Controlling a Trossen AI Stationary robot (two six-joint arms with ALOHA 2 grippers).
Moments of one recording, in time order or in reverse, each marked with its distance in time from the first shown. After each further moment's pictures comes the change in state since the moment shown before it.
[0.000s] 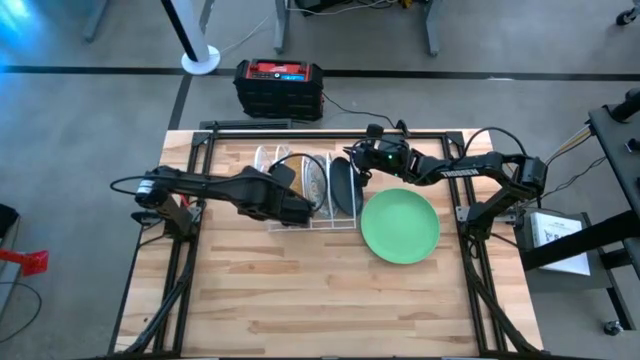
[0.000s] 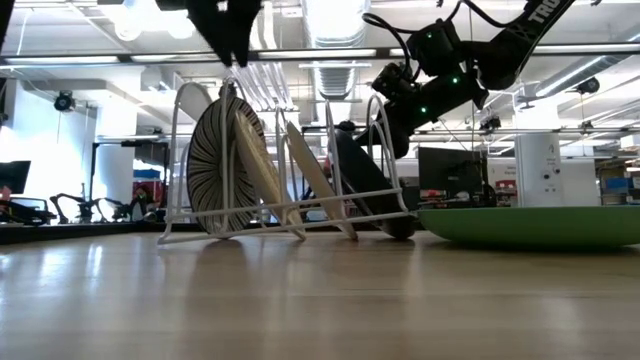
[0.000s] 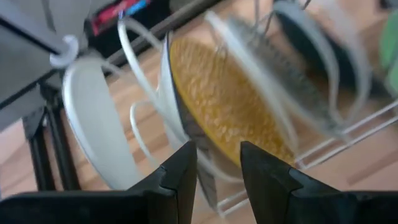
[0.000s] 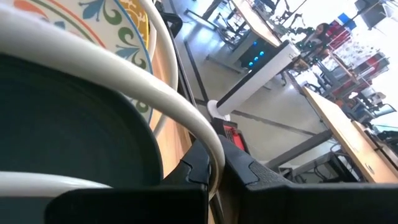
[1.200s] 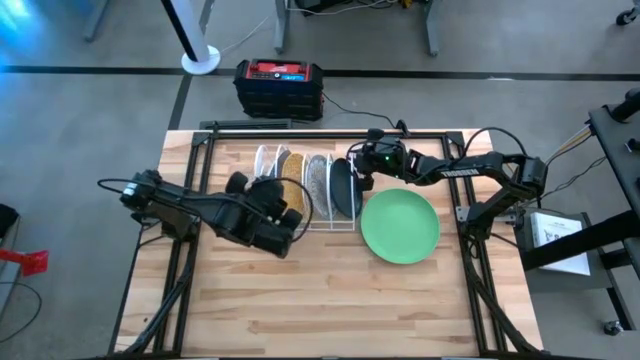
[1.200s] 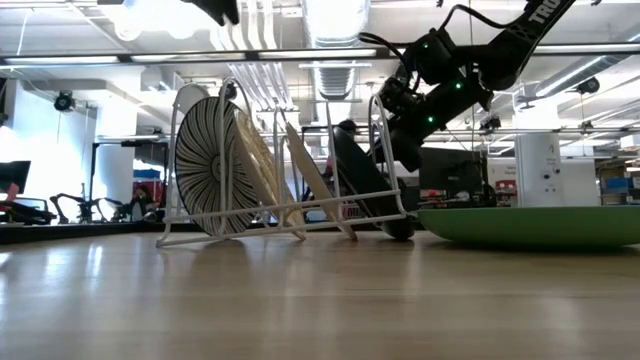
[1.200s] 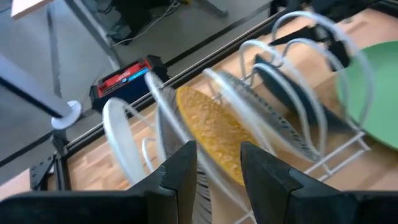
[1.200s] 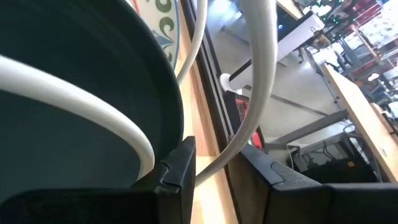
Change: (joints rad) left arm -0.187 -0.091 -0.060 -0.003 -0.272 -0.091; right arm 0.003 -0.003 -0.004 -0.137 0.016 -0.011
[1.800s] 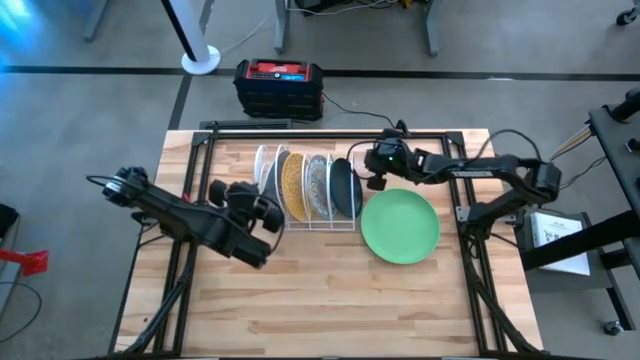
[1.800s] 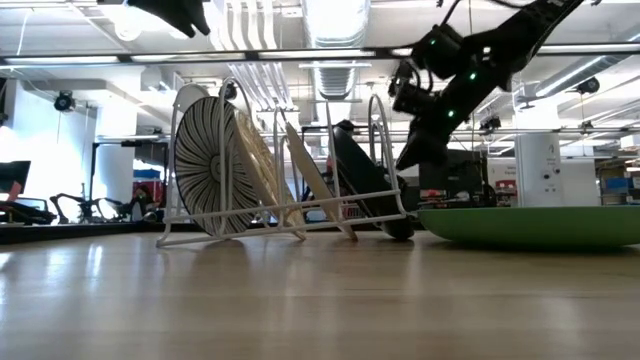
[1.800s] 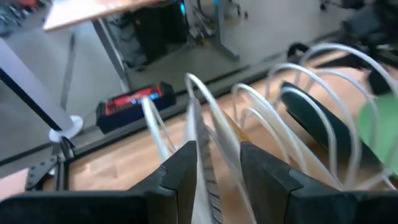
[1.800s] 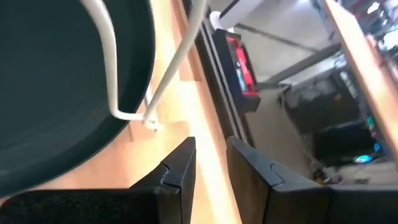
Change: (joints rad) left arm -0.088 -0.153 -0.308 0.000 -0.181 -0.317; right arm -0.003 -0.122 -0.001 -0.319 0.183 0.118
